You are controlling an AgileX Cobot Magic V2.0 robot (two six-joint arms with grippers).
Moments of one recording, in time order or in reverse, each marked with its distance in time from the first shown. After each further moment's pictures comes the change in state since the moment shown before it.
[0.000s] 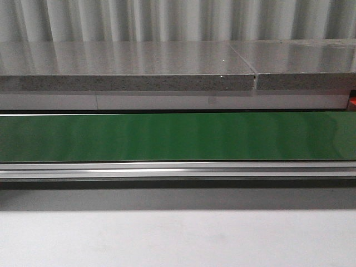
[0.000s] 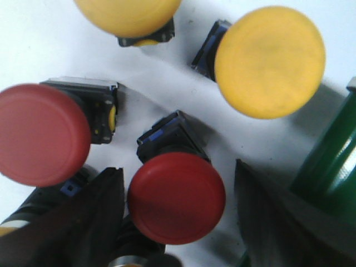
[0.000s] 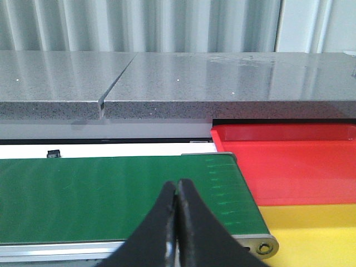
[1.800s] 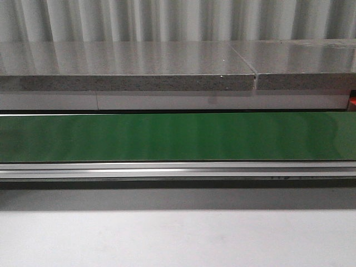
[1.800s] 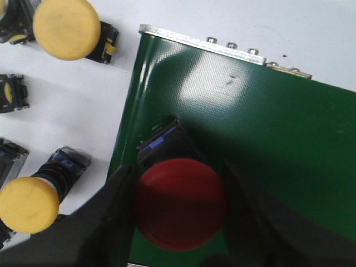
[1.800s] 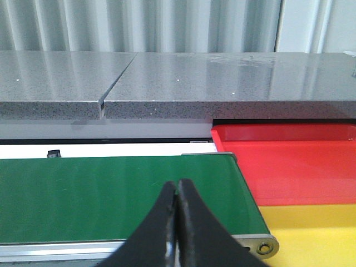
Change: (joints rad) left arm -0.203 -0.194 0.005 -0.009 0.107 0.002; right arm 0.000 0.000 0.000 0.000 0.000 -0.002
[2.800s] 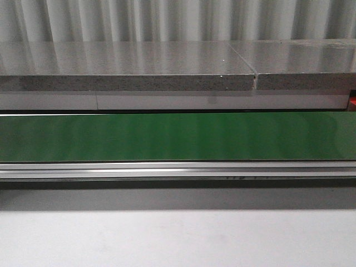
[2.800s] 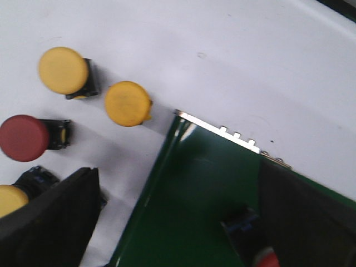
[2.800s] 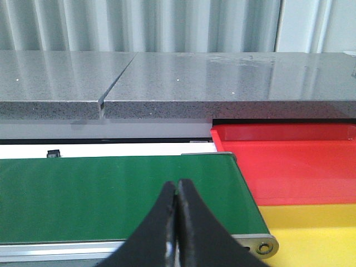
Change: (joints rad) left arm 0.090 0.032 -0.227 0.013 0.070 -0.147; right arm 0.000 0.000 0.000 0.000 0.000 0.000
